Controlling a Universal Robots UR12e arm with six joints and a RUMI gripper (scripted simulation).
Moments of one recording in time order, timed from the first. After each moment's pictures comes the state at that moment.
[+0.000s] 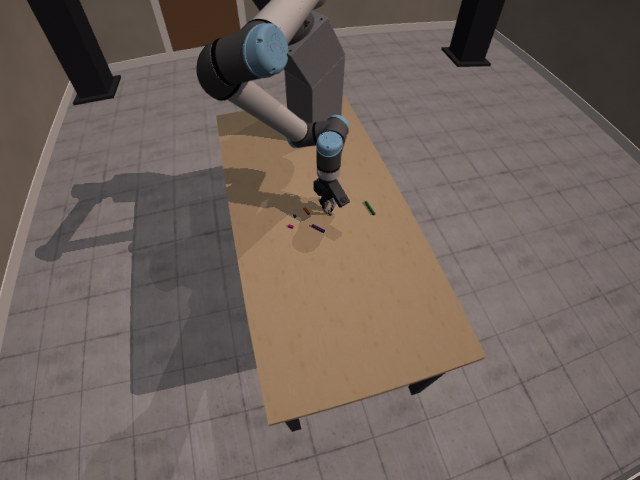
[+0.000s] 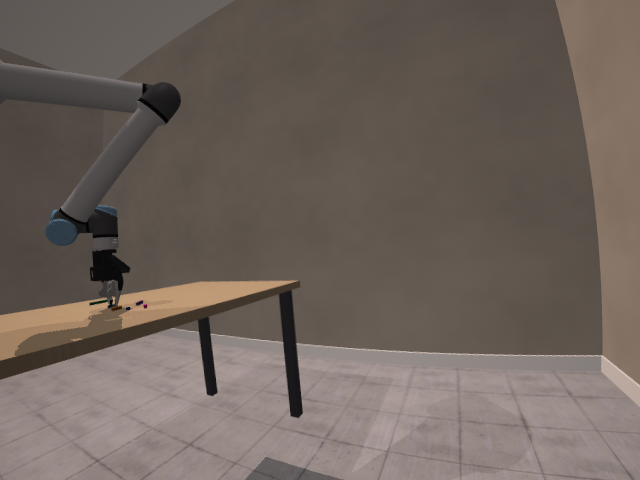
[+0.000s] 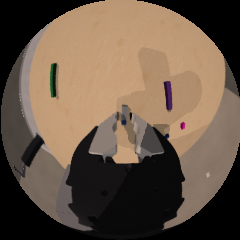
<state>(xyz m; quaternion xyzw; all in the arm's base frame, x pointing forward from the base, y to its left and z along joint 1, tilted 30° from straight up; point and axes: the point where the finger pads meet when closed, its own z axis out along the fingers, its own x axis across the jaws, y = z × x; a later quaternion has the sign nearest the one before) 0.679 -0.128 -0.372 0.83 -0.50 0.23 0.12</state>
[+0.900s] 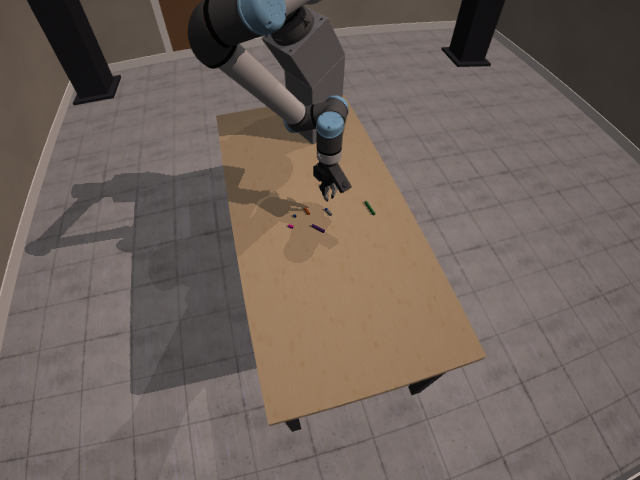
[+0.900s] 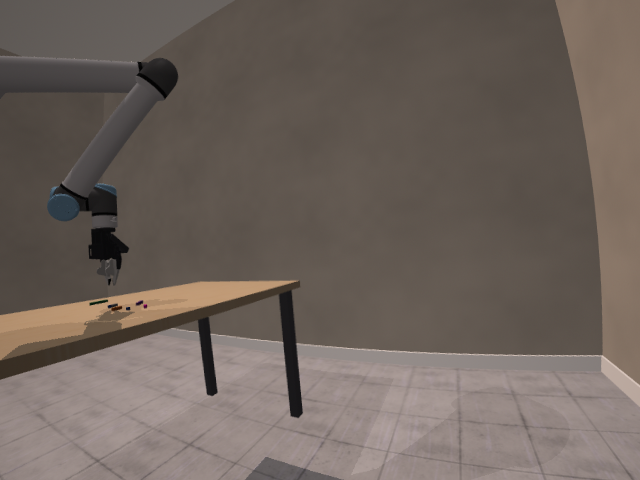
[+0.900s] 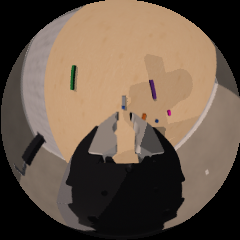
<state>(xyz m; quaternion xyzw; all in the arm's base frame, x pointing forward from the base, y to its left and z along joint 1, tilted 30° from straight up) 0.658 -0.093 -0.300 0.83 -0.50 0.23 0.12</state>
